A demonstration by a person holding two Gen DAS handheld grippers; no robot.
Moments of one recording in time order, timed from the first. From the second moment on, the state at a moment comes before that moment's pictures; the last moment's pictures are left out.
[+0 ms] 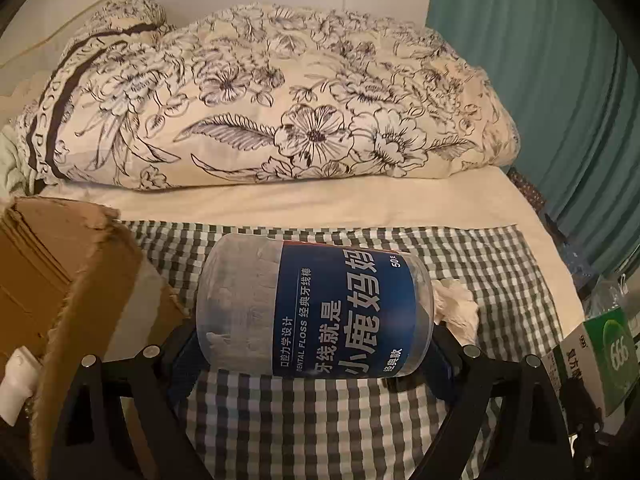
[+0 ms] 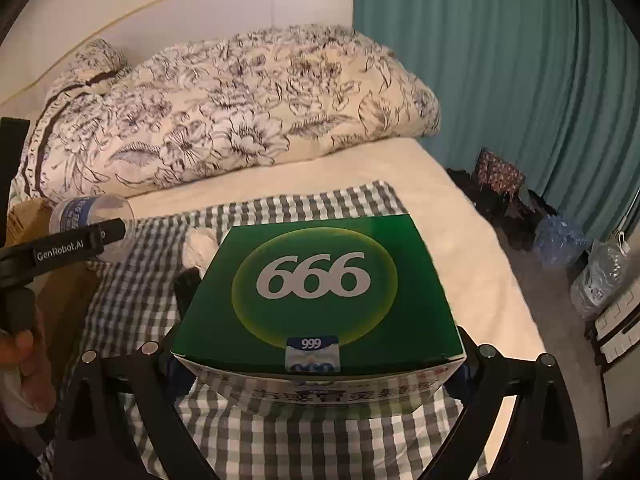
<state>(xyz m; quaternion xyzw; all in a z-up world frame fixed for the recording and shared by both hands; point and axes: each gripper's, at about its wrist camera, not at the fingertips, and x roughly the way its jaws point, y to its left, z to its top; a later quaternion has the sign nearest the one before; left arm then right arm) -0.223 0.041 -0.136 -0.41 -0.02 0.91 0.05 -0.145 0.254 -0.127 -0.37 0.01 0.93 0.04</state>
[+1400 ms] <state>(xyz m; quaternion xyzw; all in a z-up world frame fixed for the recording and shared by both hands) -0.070 -0.025 -0.001 -0.29 0.00 0.96 0.01 -0.038 0.205 -0.011 -0.25 0.01 0.97 -0.01</state>
